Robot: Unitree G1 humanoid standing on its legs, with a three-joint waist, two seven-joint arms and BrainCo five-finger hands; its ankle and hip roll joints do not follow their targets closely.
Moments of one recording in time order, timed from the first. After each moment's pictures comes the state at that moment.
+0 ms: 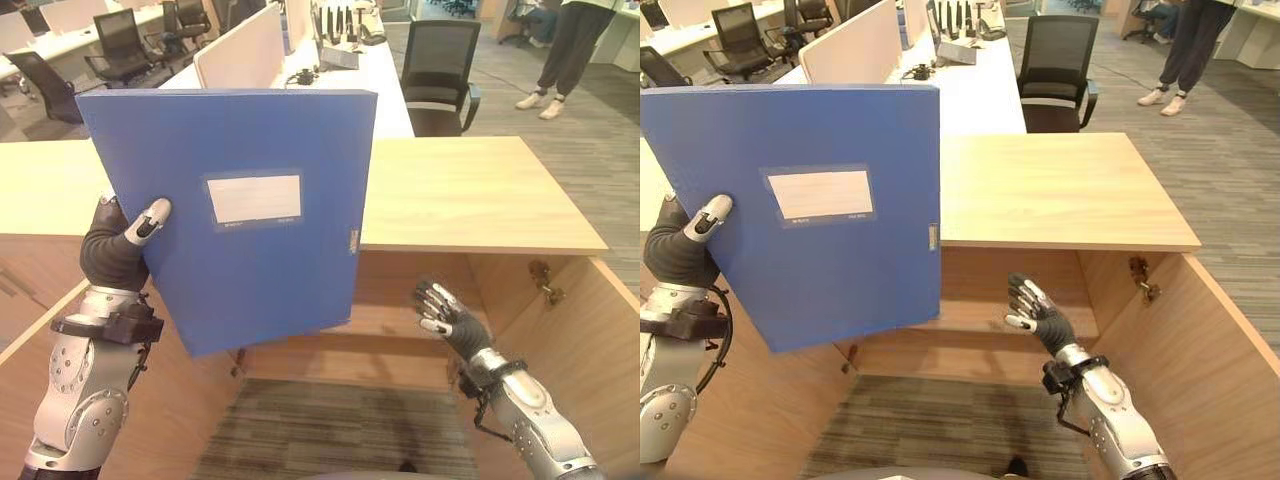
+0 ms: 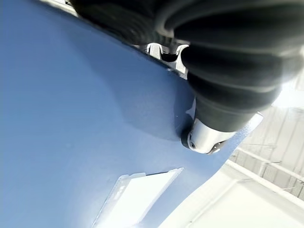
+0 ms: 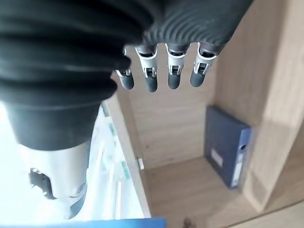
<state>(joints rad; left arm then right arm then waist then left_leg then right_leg) 0.13 0.68 0.14 -0.45 -0.95 -0.20 -0.07 0.14 -0.56 0.20 -0.04 0.62 -0.05 0.22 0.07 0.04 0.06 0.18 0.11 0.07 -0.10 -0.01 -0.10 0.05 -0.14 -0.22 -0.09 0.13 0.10</state>
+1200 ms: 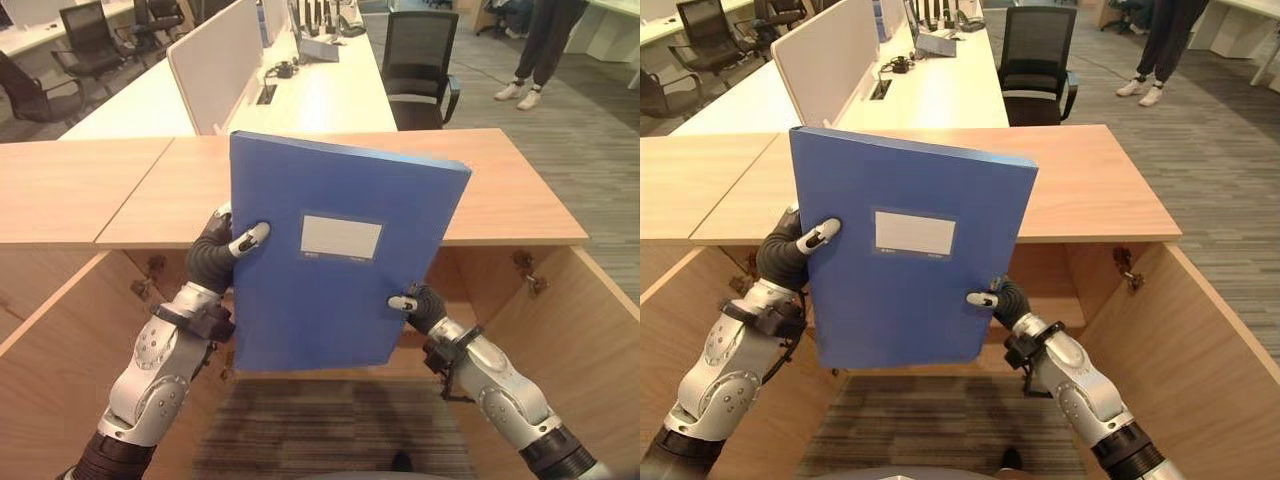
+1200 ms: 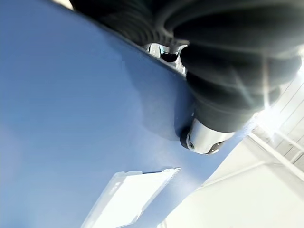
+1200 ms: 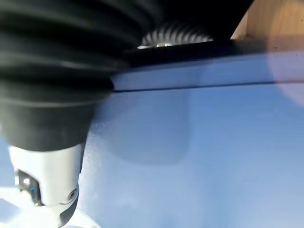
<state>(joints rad) -0.04 0.58 -0.13 -0.37 -0.85 -0.12 -0.12 -0.06 -0.53 0.39 -0.10 0.81 -0.02 0.23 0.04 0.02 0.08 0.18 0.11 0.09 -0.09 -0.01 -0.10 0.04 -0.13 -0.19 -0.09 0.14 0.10</state>
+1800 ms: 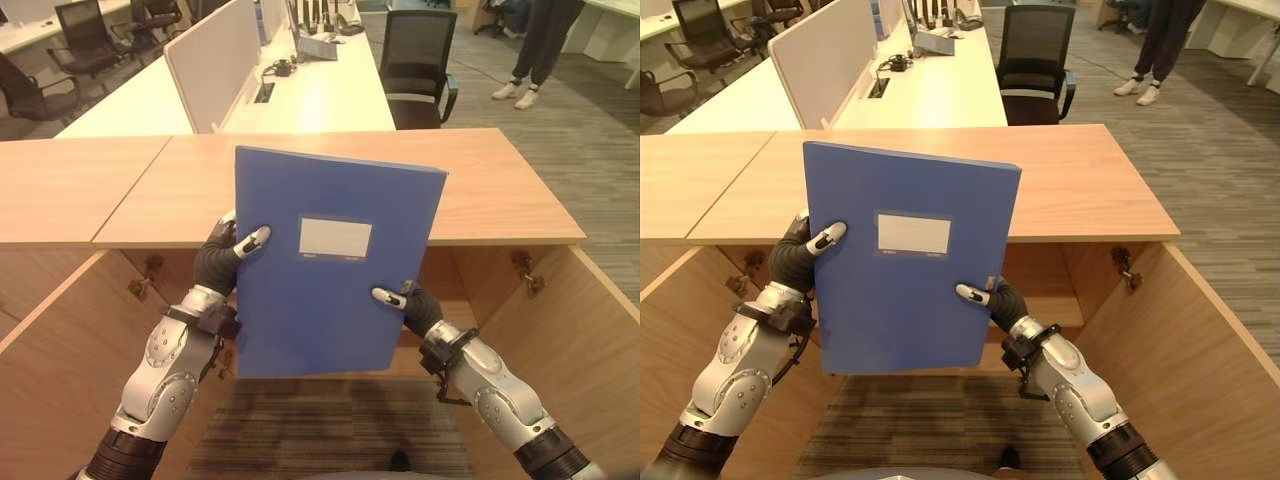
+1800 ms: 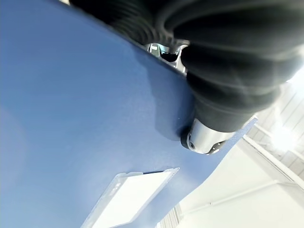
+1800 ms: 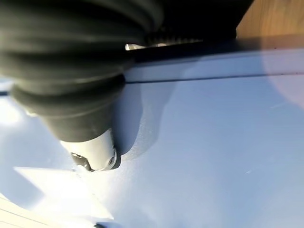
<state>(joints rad) -0.03 0.53 -0.15 -0.29 -0.84 -0.11 -0.10 -0.06 -0.50 0.39 -0.07 0.81 -0.02 0.24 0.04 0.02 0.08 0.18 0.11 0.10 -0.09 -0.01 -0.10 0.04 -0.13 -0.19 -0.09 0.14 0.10</state>
